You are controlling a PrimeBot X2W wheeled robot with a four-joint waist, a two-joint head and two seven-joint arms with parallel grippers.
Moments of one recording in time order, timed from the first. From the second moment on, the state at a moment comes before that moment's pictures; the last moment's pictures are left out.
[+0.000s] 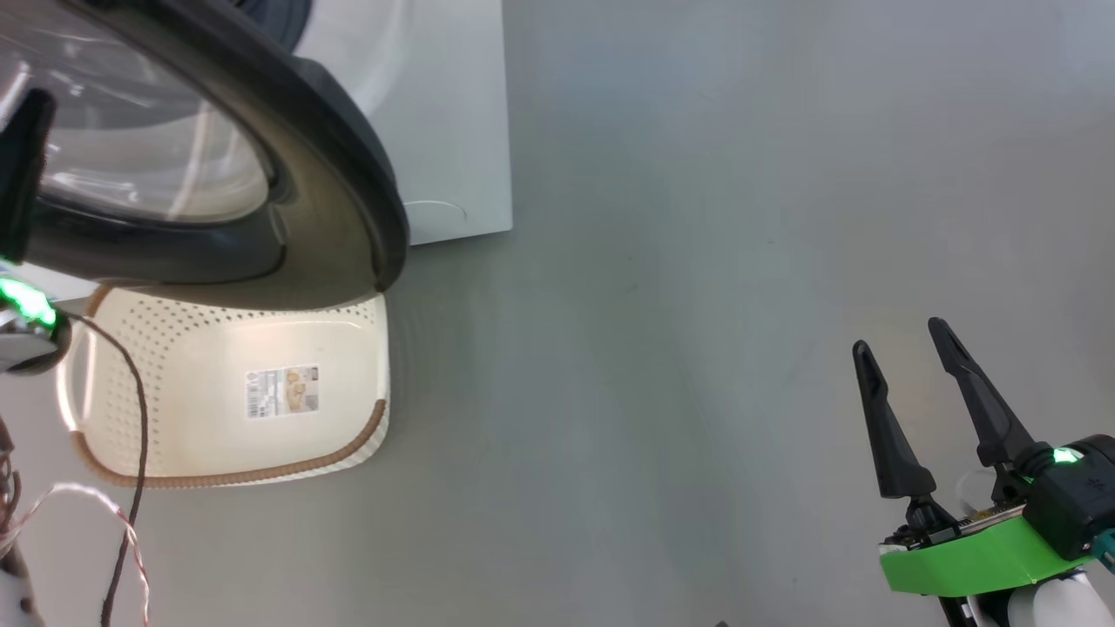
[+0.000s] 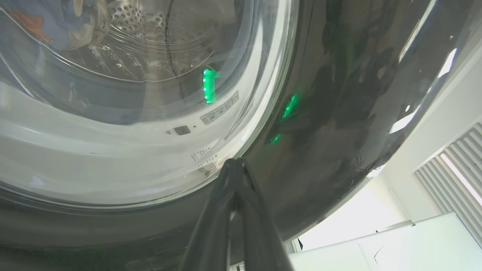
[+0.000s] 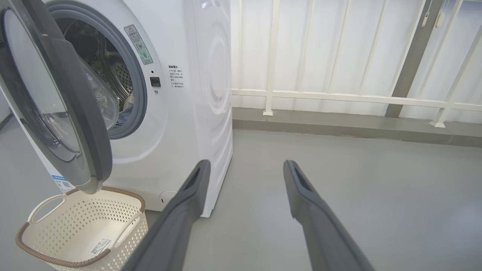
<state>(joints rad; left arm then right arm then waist) -0.69 0.27 0.17 0.32 -1.65 -0.09 0.62 -0.06 -0.15 0.03 -0.13 0.17 0.12 -0.26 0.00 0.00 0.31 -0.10</state>
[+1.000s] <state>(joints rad) -0.24 0.23 0.14 -0.15 -0.84 -0.11 0.03 0.01 -0.15 0.01 -0.13 0.15 0.12 -0.26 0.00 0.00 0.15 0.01</state>
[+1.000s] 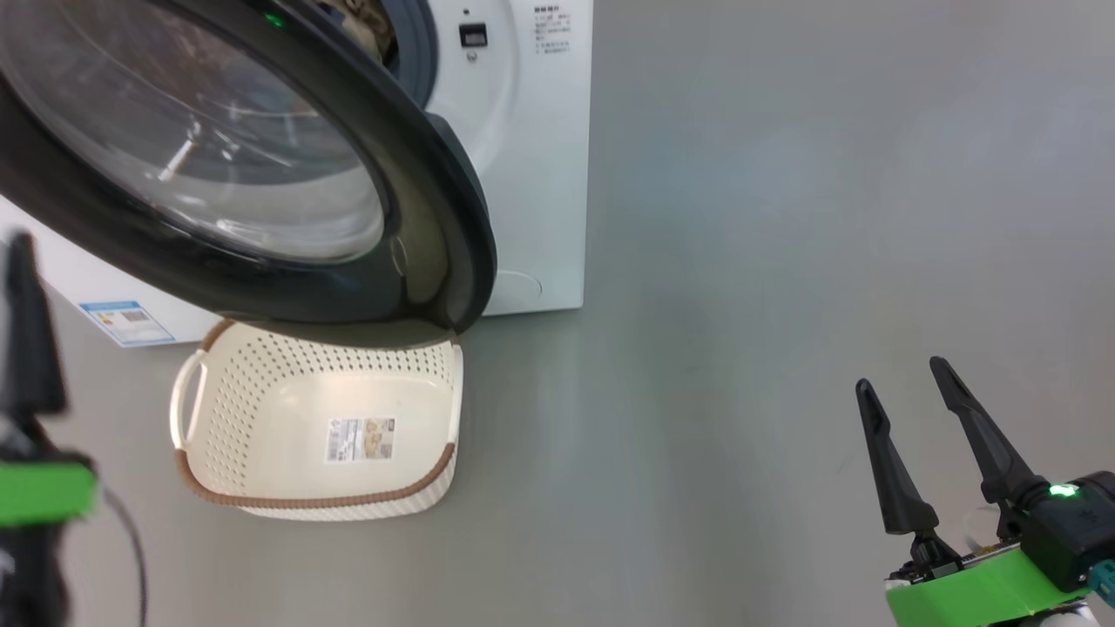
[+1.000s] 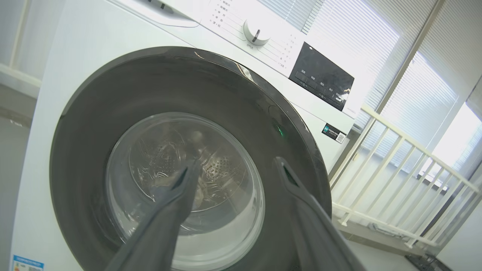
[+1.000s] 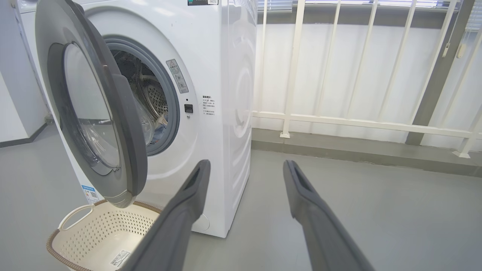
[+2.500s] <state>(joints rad) 0.22 0.20 -0.10 -0.12 -0.27 0.12 -0.18 0.19 -0.15 0.01 -0.10 0.11 0.12 -0.26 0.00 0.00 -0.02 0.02</state>
